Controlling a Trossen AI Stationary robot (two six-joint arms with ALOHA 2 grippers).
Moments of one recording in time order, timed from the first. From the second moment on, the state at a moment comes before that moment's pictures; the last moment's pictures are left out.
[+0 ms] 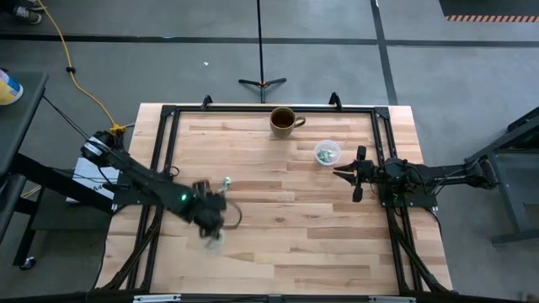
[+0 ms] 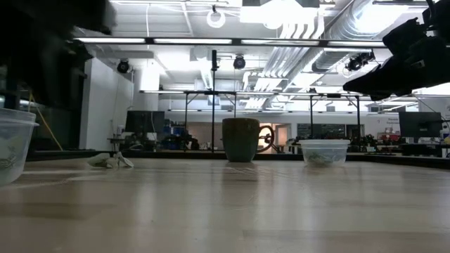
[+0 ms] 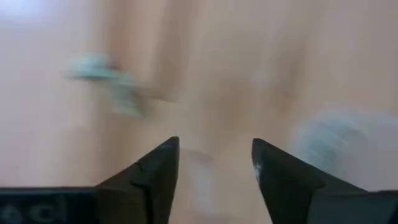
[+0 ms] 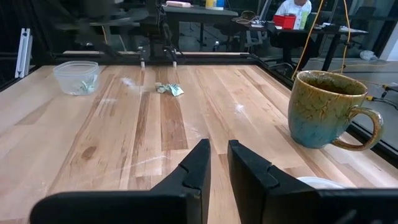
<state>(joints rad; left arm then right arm) -0.54 1.44 0.98 -0.97 -0.28 -0.71 0.02 0.22 0.01 0.06 0.20 0.00</state>
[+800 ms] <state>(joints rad) -0.06 1.43 0.69 -0.61 -0.10 -0.34 0.02 0.22 0.01 0.05 0.20 -0.01</state>
